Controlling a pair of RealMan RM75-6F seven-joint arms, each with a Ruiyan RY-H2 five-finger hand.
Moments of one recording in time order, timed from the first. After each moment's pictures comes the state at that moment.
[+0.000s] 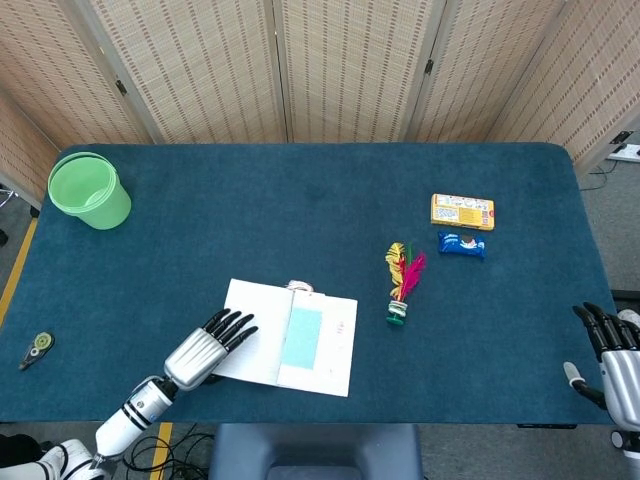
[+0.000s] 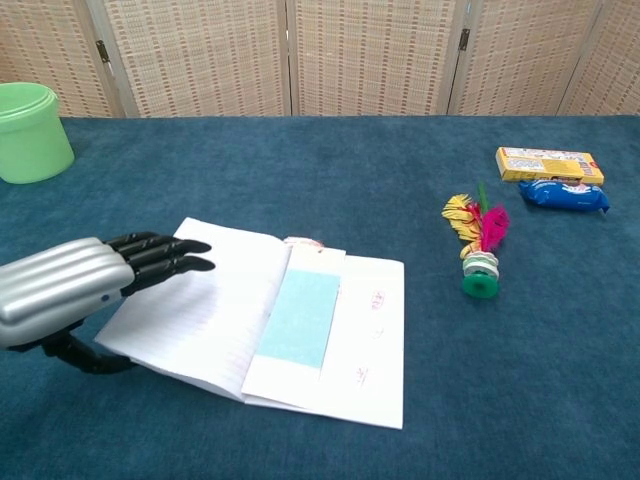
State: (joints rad) left arm -0.52 -1.61 0.11 -1.19 1.77 1.25 0.08; right arm -0.05 -1.04 0.03 -1.70 -1.57 1.61 -0.14
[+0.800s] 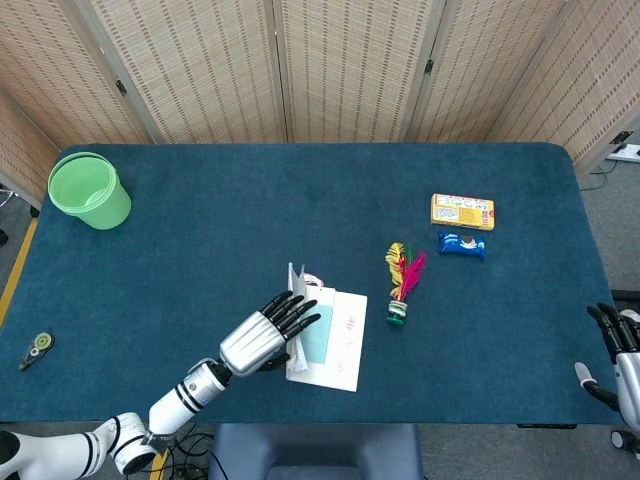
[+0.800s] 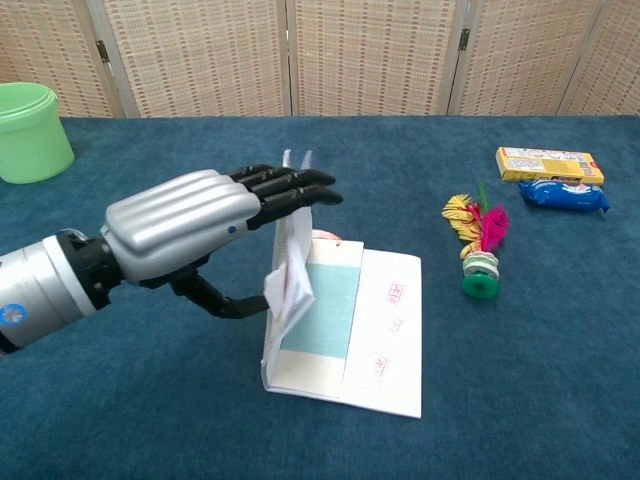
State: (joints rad) left arm -0.68 -1.67 -0.04 -1.38 1.74 1.15 0.21; right arm -0.07 -1.04 0.04 -1.66 -1.55 1.63 -0.09
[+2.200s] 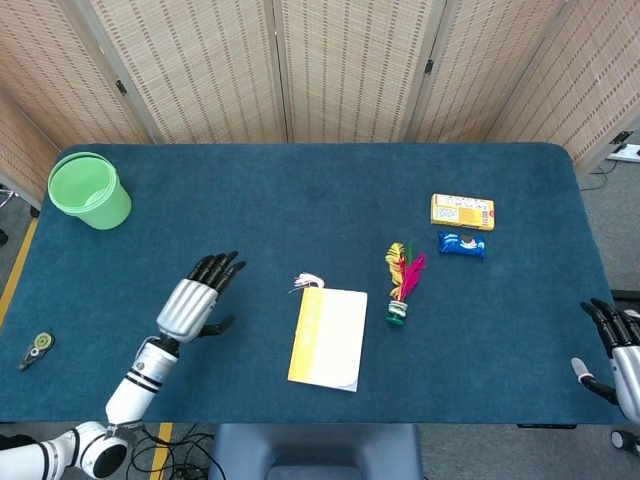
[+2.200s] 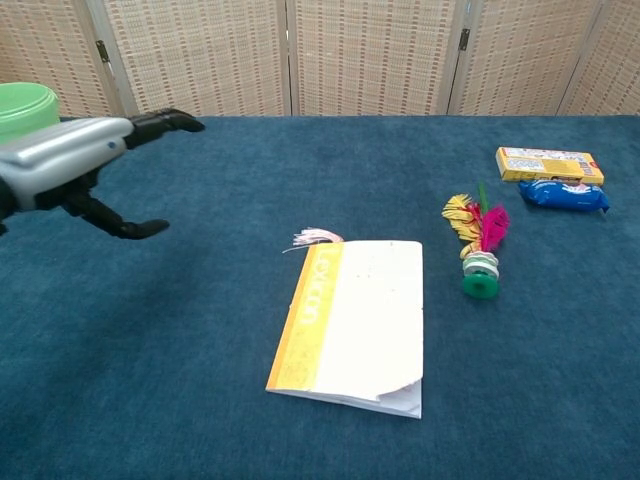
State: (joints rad) left arm -0.57 -1.48 -0.12 -1.55 1.40 1.18 0.23; right arm -0.04 -1.06 0.04 -1.56 -1.58 1.59 0.01
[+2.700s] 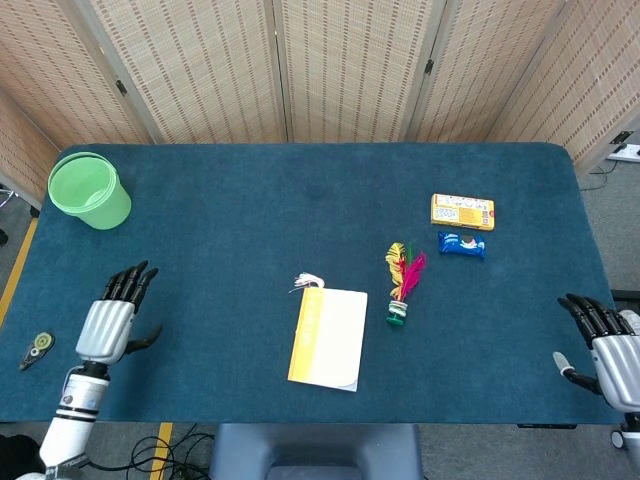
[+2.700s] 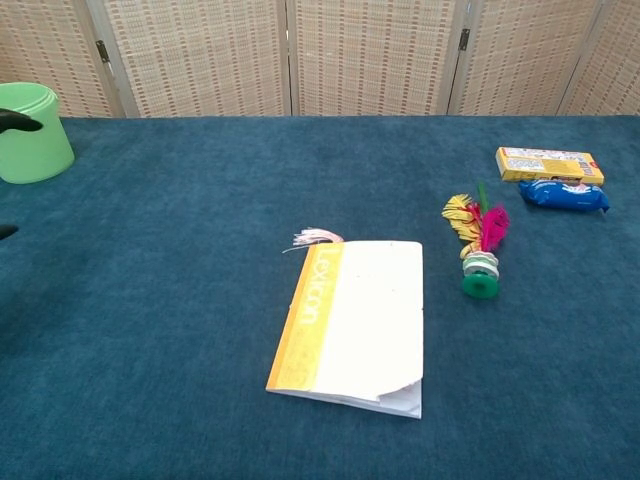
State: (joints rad) left arm -0.36 -1.32 -0.05 -1.63 1.35 1.37 0.23; right arm 0.02 -1.07 0.04 -1.51 -1.60 1.52 0.12
